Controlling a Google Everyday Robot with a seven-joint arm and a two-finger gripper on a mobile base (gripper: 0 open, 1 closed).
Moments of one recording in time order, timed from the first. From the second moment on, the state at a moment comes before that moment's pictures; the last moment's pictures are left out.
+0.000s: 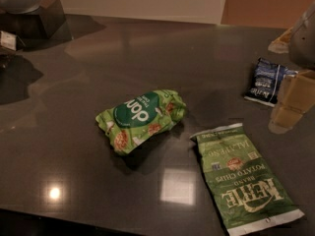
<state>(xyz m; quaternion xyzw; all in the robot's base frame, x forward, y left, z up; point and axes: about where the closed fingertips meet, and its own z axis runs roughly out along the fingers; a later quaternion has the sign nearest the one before) 0.438 -0.217 0.976 -0.60 0.78 -0.03 0.16</state>
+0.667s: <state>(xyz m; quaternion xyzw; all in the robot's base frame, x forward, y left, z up) 0.450 -0.198 0.971 -0.63 0.76 -0.01 0.17</state>
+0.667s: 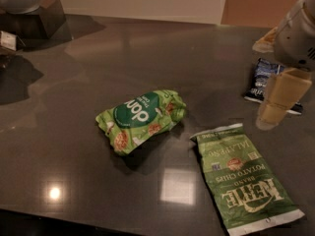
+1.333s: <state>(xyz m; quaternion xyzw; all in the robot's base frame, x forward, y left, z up) 0.477 -0.132 0.945 -0.70 0.69 0.04 0.18</state>
